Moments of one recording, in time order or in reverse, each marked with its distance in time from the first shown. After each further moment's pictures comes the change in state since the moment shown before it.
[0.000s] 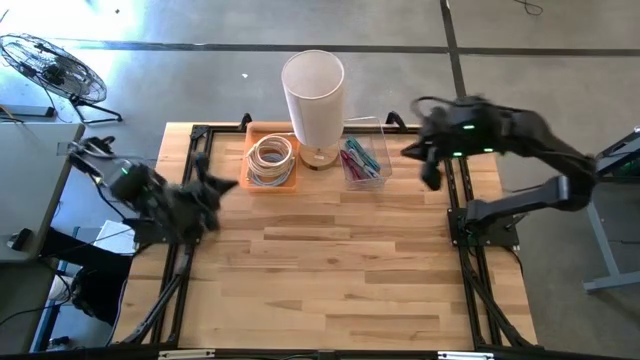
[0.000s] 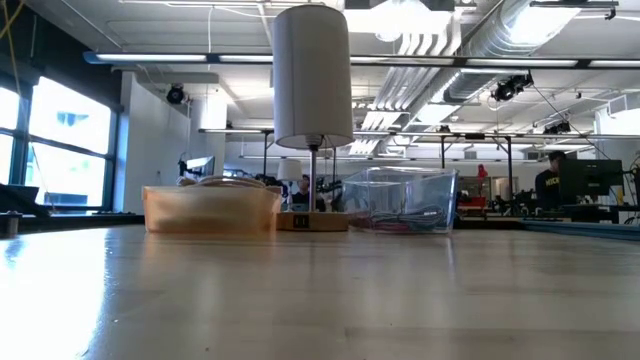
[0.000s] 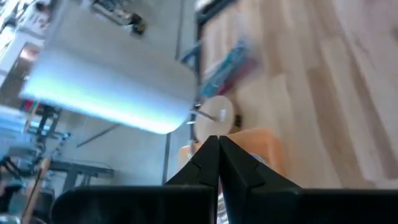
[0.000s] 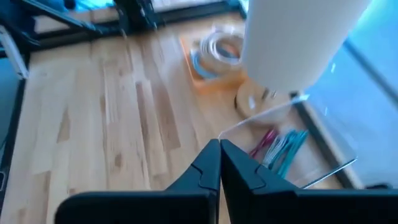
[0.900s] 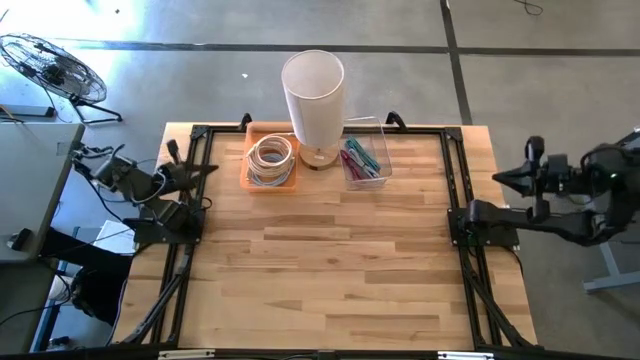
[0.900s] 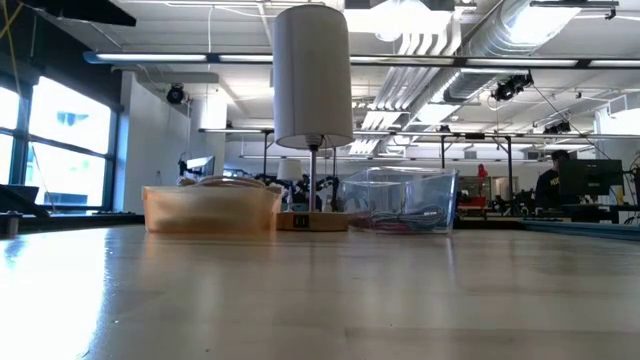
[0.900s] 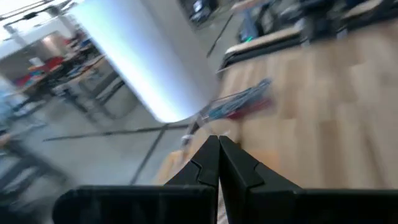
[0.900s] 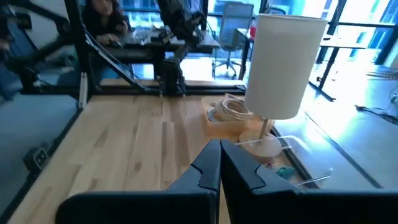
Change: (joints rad) left arm 0.051 -0.607 -0.438 0.322 -0.029 0.037; right arm 0.001 -0.875 -0.363 -0.035 -0.086 -0.122
